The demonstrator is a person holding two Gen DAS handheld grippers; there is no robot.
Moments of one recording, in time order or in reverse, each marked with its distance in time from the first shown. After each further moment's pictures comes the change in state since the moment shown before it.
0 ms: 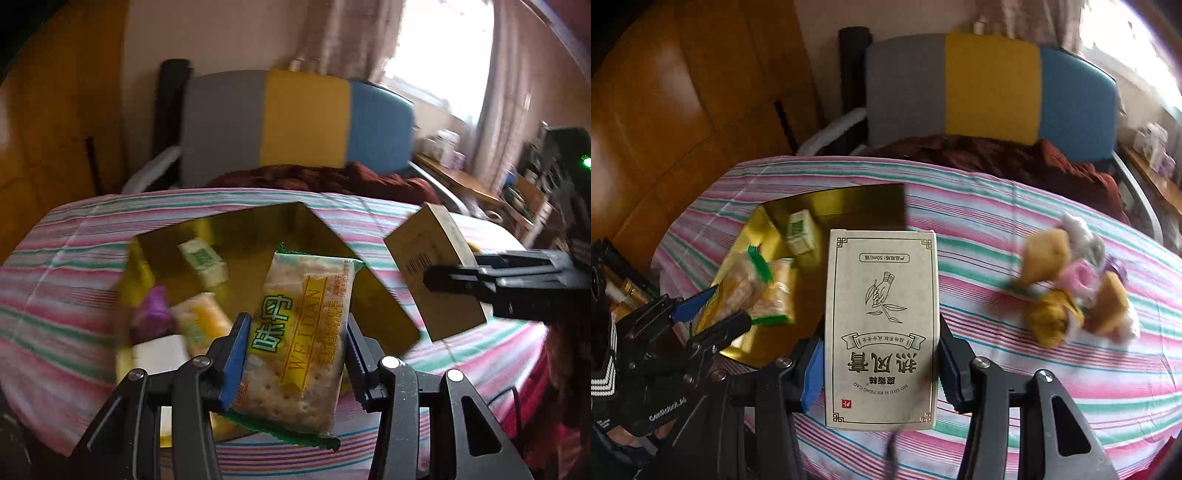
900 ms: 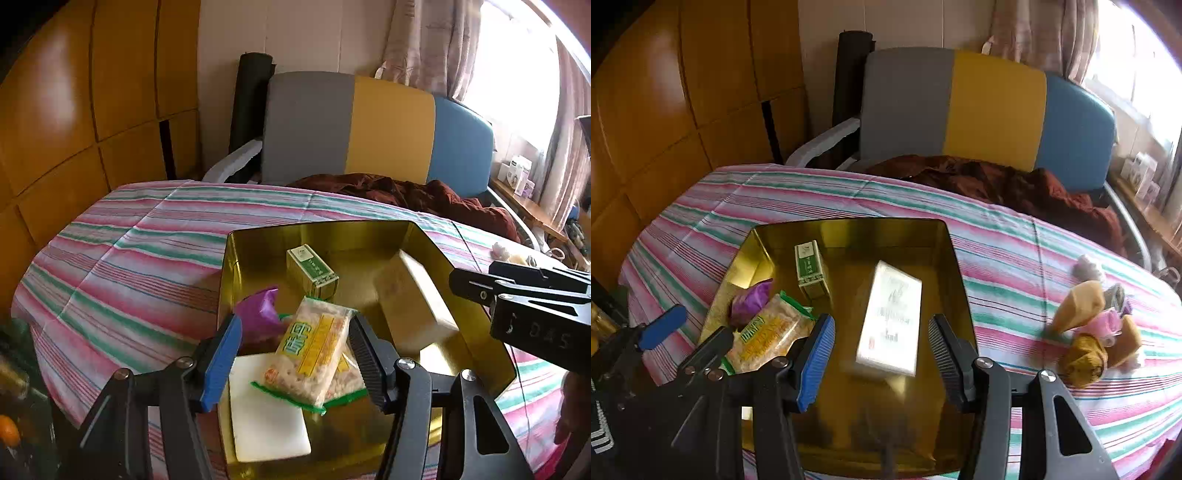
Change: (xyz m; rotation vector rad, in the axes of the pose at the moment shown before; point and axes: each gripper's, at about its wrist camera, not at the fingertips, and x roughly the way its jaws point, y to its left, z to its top) left arm 0.012 0.066 0.004 -0.127 -0.015 0.238; right arm 0.047 0.065 0.041 -0.021 -0.056 -0.167
